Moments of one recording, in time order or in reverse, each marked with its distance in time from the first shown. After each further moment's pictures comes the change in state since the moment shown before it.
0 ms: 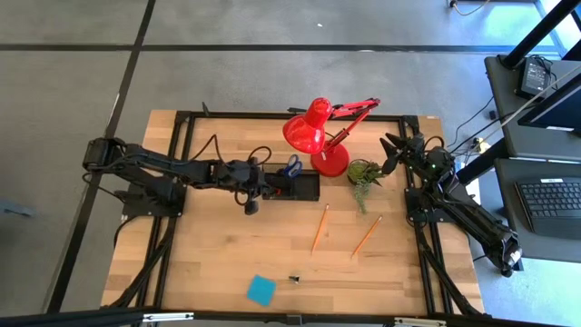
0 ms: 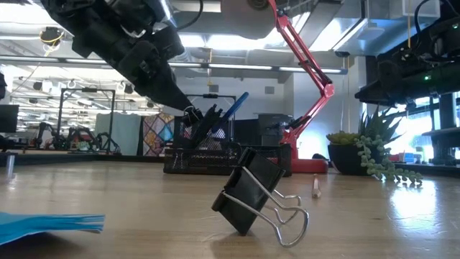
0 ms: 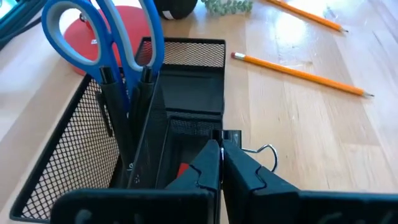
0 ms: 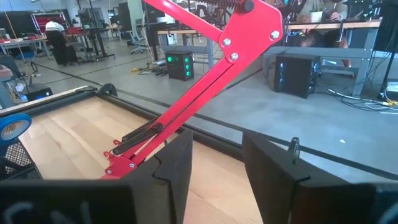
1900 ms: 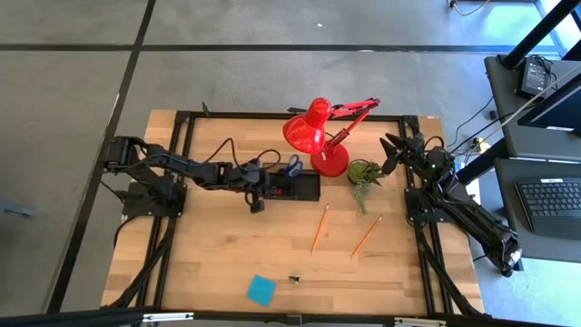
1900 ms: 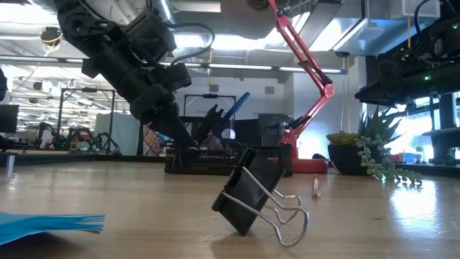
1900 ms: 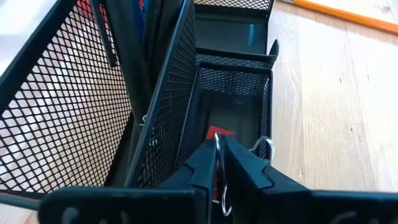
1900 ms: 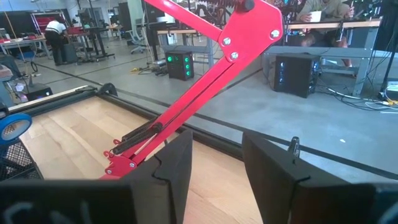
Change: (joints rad) left arm 0.038 0.190 0.000 0.061 -0.054 -0.015; right arm 0.000 0.000 -0.001 -0.001 0.000 -0.001
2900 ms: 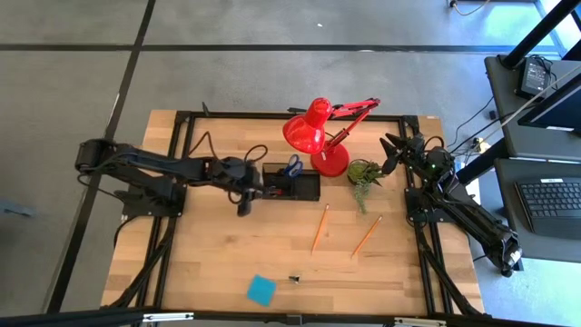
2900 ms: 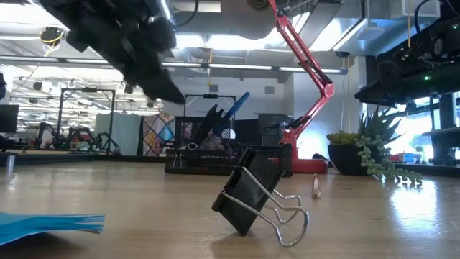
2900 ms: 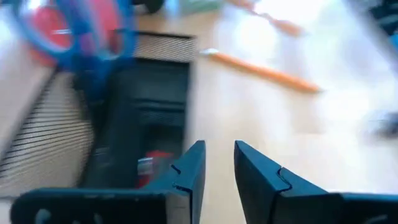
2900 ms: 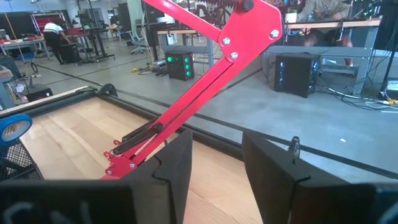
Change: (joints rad) left arm -0.027 -0.282 0.000 -0.160 0.214 -0.036; right arm 0.000 0.000 0.000 0.000 0.000 0.005
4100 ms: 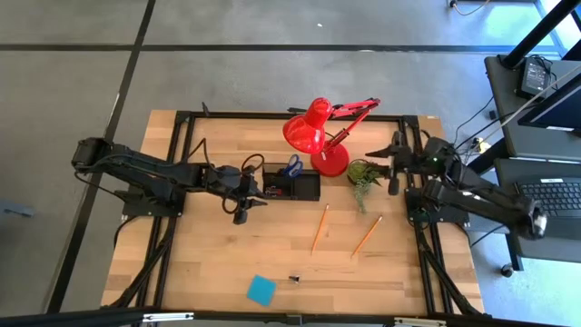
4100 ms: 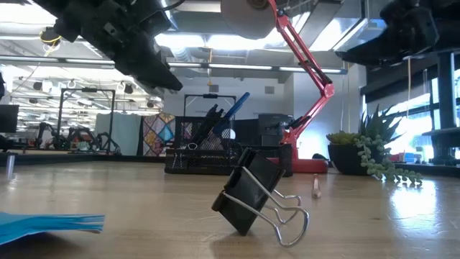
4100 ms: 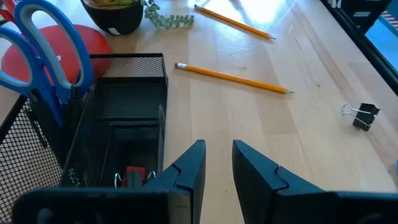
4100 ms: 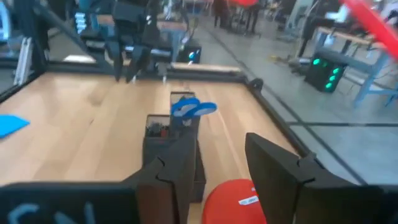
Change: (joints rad) left arm -0.112 -0.038 0.000 0.002 -0.086 0.037; right arm 0.350 0.321 0.313 -0.096 -0.316 -0.292
